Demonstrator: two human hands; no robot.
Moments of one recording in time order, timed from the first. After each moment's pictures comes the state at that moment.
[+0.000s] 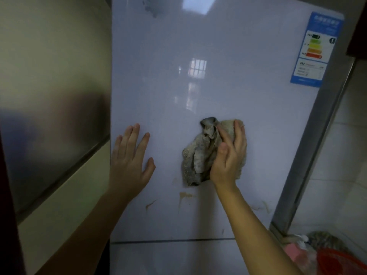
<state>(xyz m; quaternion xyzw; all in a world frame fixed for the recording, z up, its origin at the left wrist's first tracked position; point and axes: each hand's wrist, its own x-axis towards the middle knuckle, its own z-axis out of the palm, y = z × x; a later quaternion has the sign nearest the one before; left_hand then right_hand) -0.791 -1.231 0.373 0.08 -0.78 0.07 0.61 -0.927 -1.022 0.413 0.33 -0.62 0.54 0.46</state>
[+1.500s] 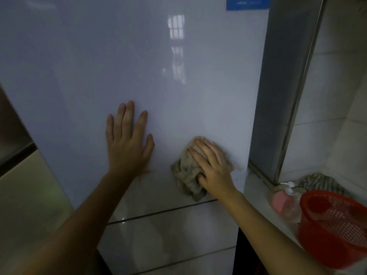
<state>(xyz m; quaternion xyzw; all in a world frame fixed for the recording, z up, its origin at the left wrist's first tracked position) -0.880 -1.123 0.372 0.05 -0.78 0.17 0.60 -1.011 -0.899 0.271 0.47 -0.70 0.29 0.46</state>
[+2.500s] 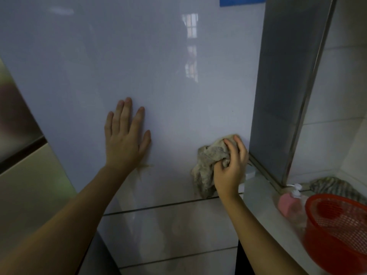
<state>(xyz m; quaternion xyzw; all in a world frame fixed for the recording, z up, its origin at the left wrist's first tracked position) -0.874 -1.118 0.373 0.08 -0.80 0.19 0.56 -1.002 -0.877 0.267 0.21 -0.67 0.60 0.39</state>
